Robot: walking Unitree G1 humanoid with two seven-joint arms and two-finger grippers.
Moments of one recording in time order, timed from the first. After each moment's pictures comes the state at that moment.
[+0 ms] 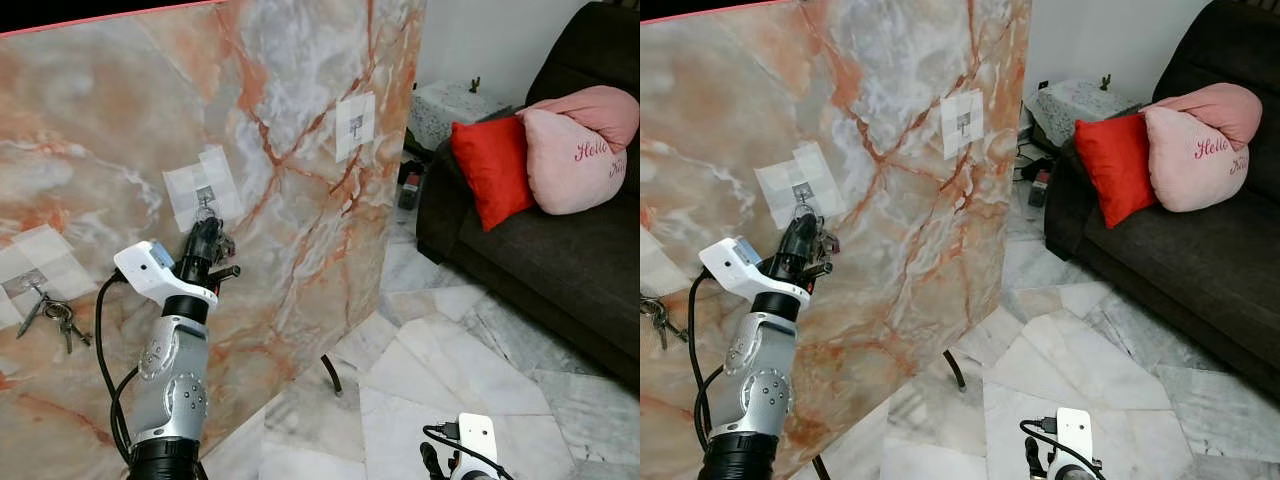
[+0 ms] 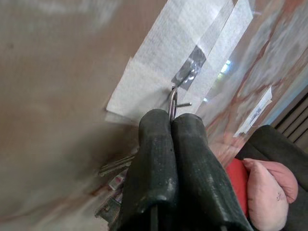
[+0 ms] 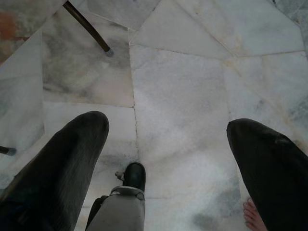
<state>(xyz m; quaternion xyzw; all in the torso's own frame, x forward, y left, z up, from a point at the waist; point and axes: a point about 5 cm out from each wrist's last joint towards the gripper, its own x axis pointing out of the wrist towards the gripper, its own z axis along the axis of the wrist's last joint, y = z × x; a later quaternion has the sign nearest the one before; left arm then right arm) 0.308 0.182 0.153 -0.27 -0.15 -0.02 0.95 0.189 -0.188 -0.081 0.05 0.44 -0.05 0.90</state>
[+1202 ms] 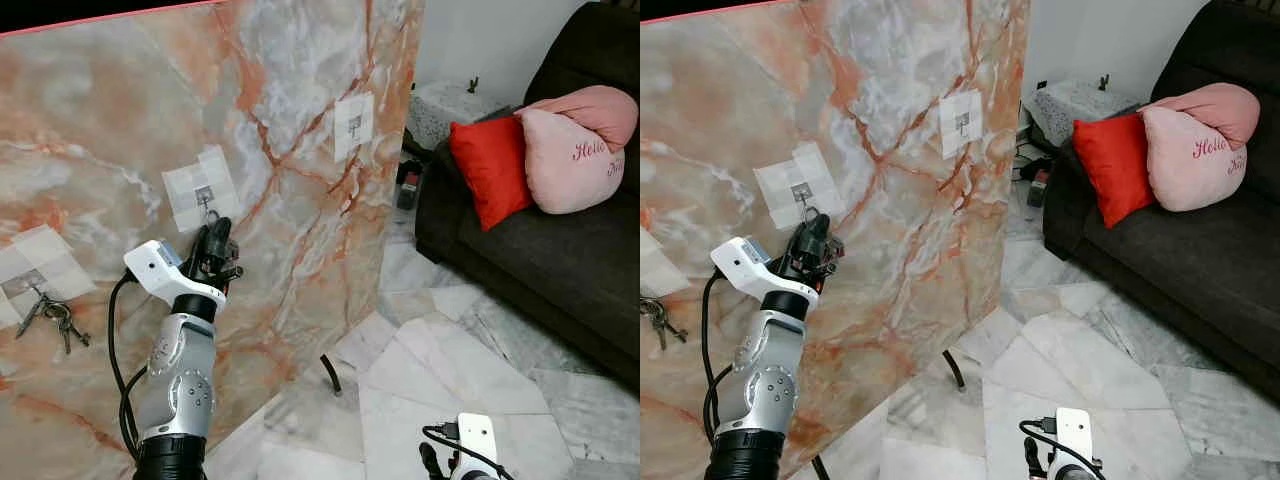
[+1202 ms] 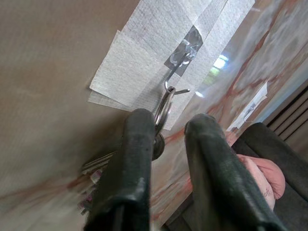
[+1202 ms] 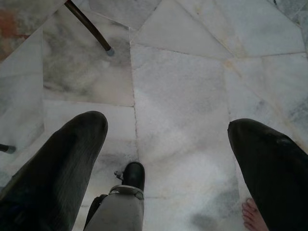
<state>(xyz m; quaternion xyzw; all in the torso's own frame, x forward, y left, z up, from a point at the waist) 0.310 0.176 0.152 -0.28 -0.13 -0.03 0.95 0.189 -0.188 -0.081 0.04 0.44 -0.04 0.90</state>
